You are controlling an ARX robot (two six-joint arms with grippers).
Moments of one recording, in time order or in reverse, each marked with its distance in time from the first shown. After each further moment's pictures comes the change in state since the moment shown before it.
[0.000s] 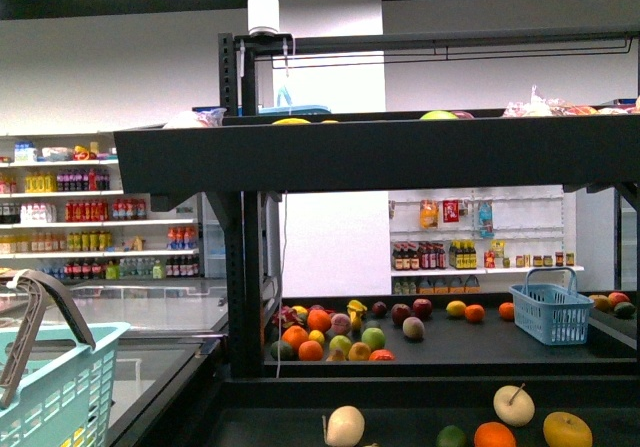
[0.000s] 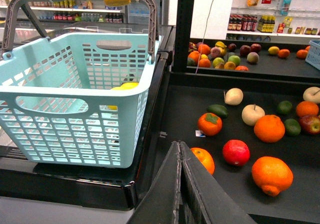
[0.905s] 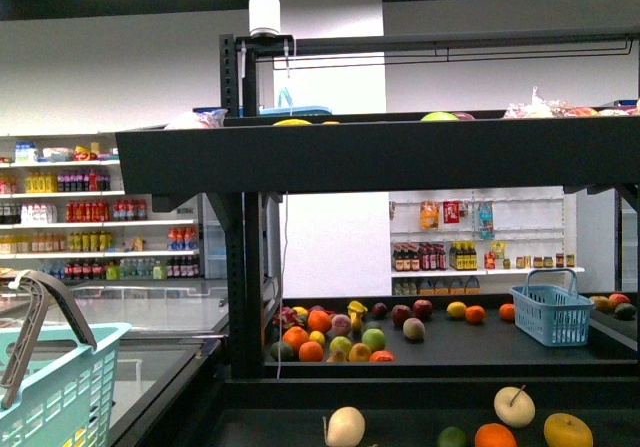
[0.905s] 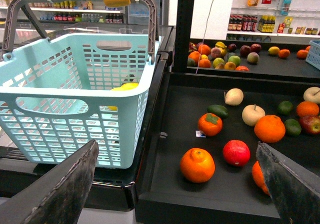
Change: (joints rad) left arm 0.000 -0.002 0.000 -0.001 0.000 0.002; right arm 0.000 0.000 0.000 0.000 0.001 0.000
